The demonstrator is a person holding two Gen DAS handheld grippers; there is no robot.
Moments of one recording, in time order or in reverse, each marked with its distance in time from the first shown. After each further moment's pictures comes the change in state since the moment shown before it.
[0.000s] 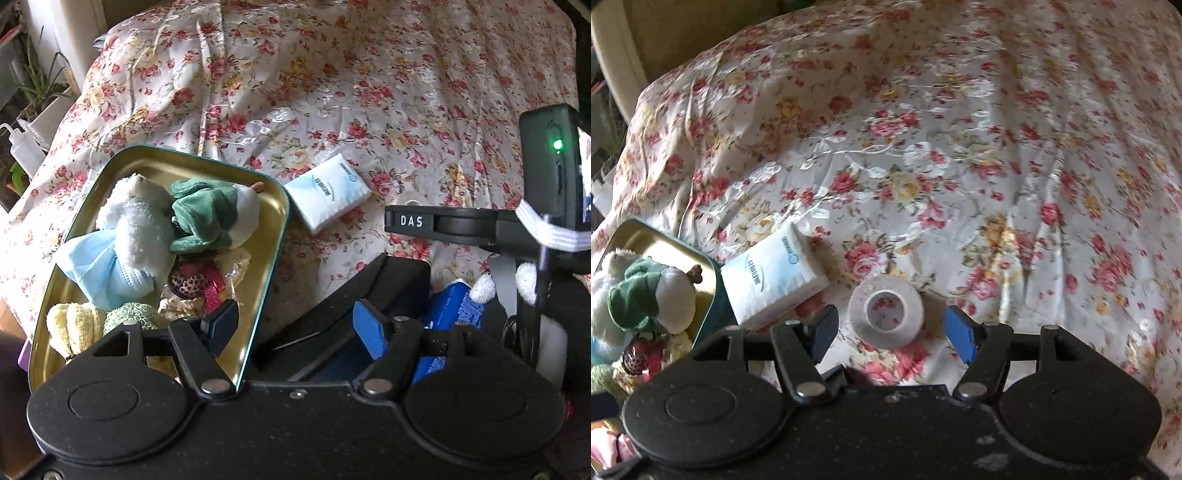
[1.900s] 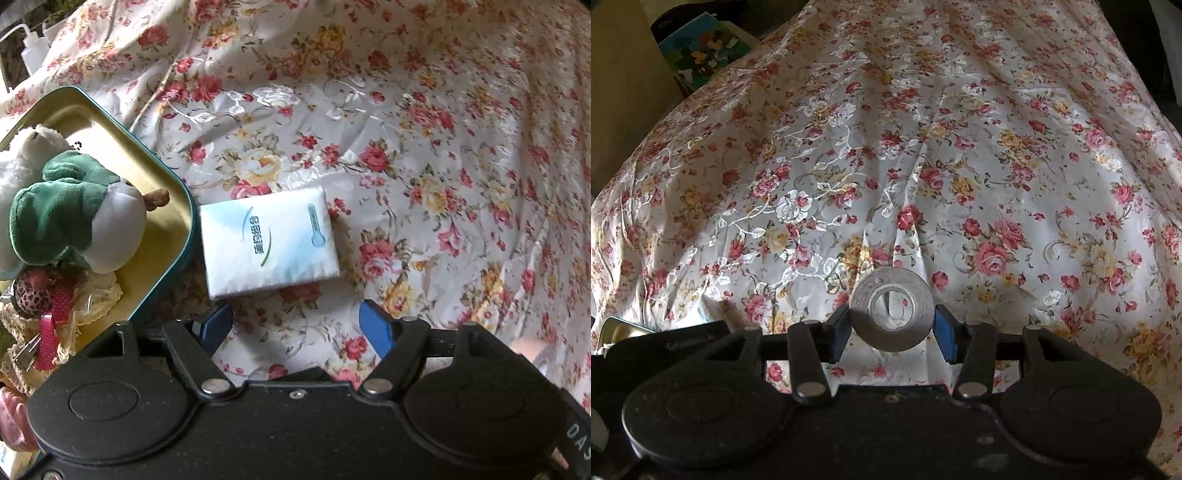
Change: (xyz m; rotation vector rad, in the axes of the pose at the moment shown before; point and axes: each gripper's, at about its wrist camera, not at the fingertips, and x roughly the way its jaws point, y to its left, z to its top) left arm 0.109 -0.049 0.058 -0.395 0.022 0.047; right arm -0.030 -0.123 -0.011 0.343 -0.053 -0.016
